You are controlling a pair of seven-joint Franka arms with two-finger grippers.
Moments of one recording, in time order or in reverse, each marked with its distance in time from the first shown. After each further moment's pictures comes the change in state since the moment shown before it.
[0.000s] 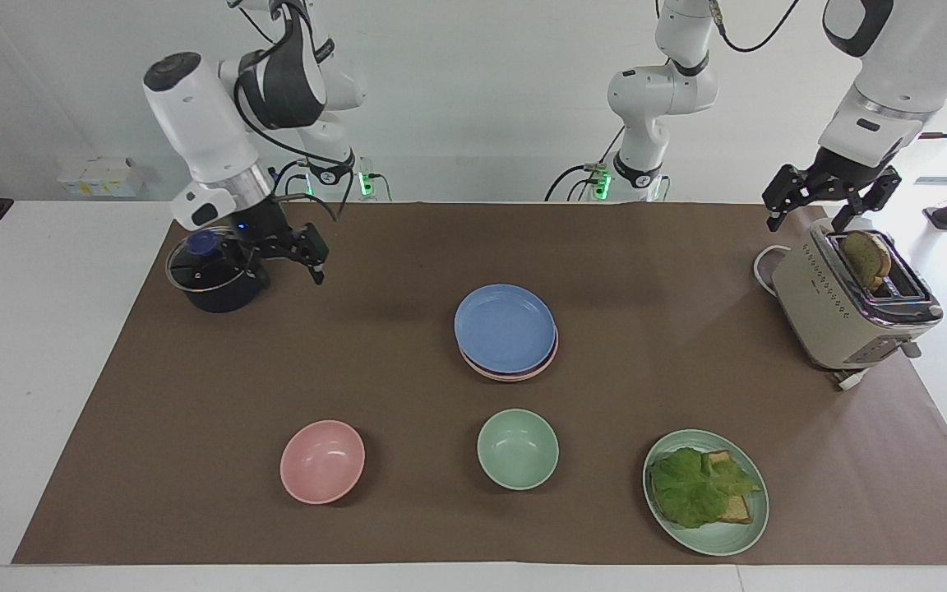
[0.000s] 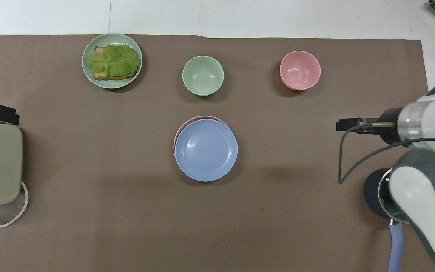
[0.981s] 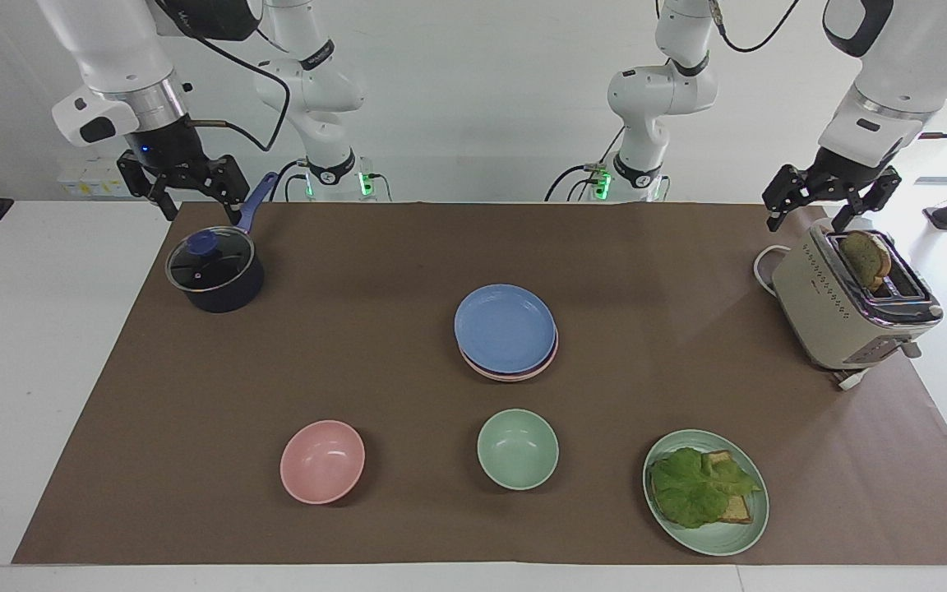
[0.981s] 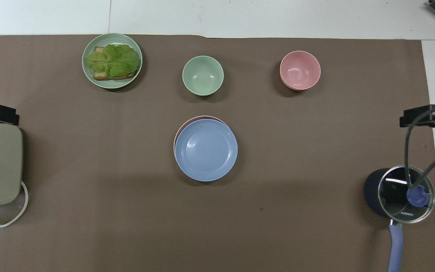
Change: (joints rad) left arm 0.000 0.000 0.000 0.000 0.000 0.000 0.000; right arm -0.054 0.078 0.010 0.380 -0.155 -0.388 0.001
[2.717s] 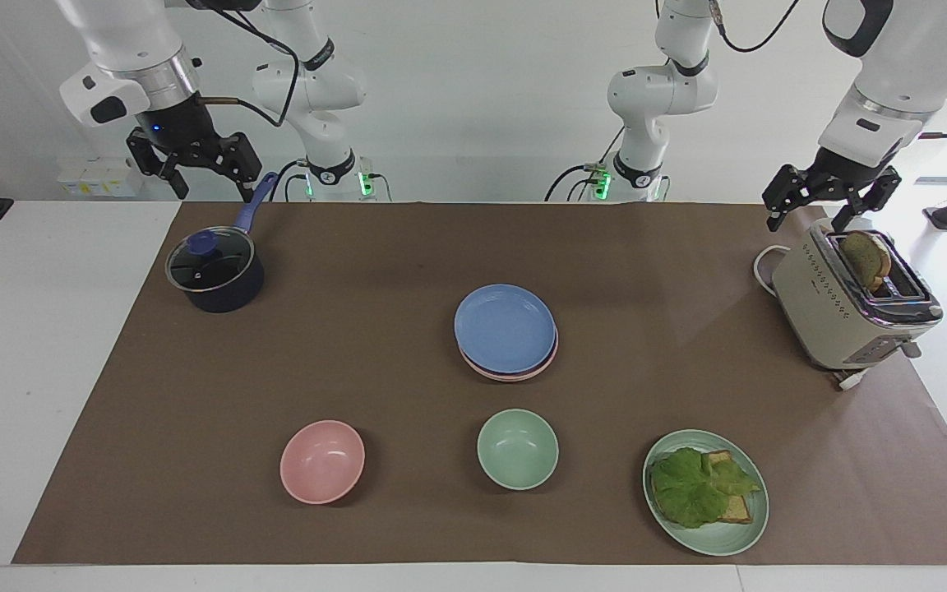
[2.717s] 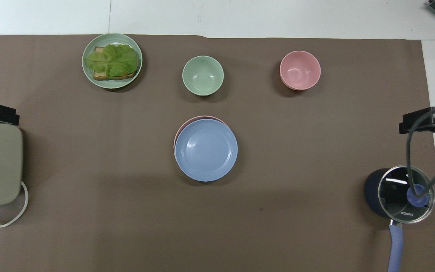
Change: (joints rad) left arm 0.000 0.000 0.000 0.000 0.000 0.000 0.000; right arm 0.163 0.036 -0.124 0.122 -0.002 -0.155 0.035
